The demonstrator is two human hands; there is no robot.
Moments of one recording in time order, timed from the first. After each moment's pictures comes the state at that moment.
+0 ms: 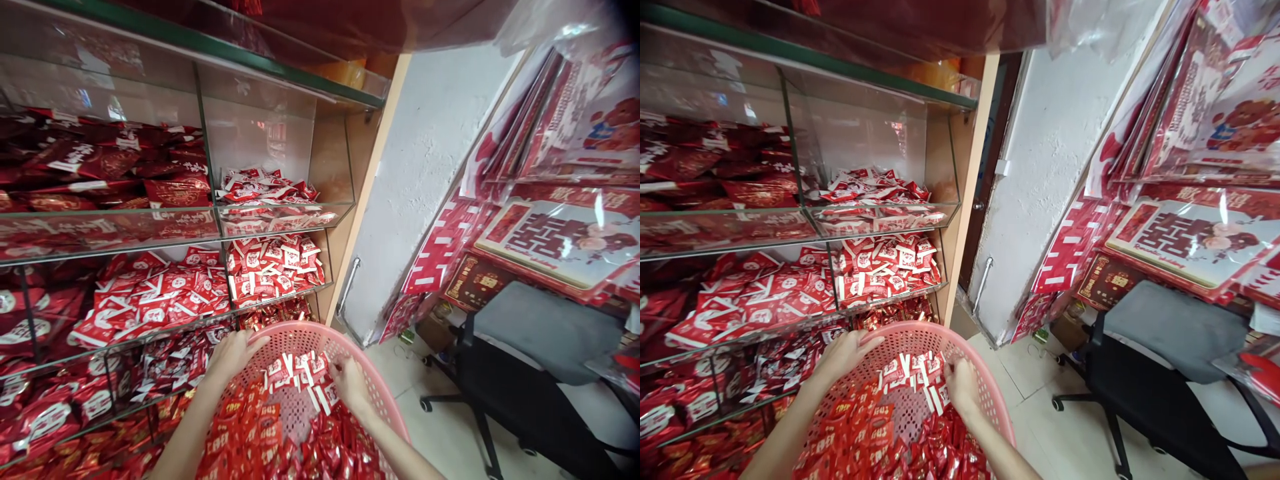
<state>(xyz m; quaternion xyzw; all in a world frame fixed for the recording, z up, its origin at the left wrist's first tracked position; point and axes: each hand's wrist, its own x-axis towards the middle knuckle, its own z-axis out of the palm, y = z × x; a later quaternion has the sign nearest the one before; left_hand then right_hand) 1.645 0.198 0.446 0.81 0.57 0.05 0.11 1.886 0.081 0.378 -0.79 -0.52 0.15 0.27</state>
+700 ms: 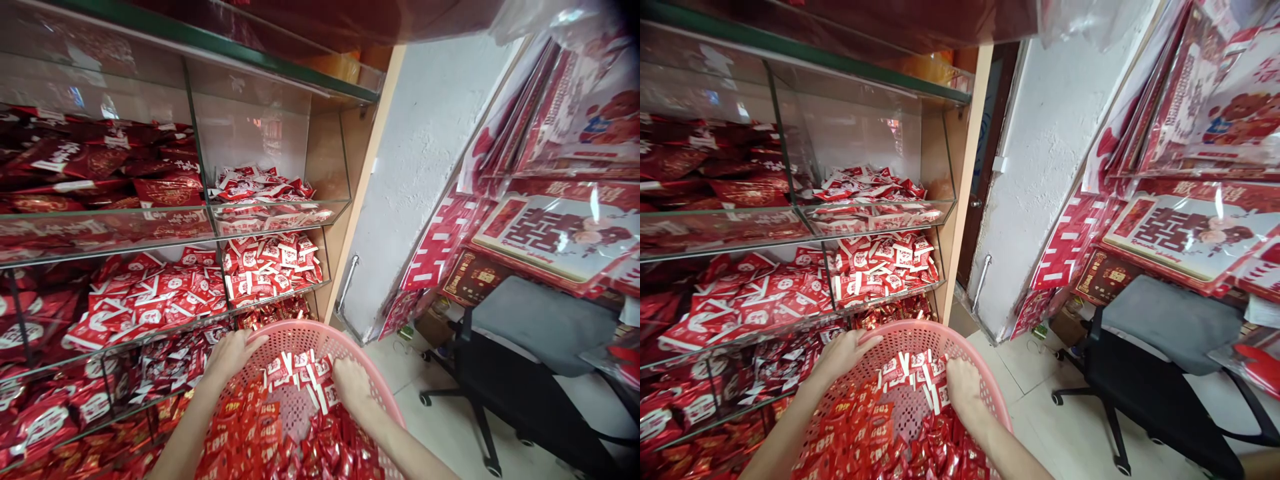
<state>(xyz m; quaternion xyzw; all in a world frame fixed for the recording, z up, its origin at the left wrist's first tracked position) 1.644 0.199 0.444 0.81 0.57 0.05 0.11 1.879 0.080 0.401 -0.81 -0.59 0.06 -0.05</state>
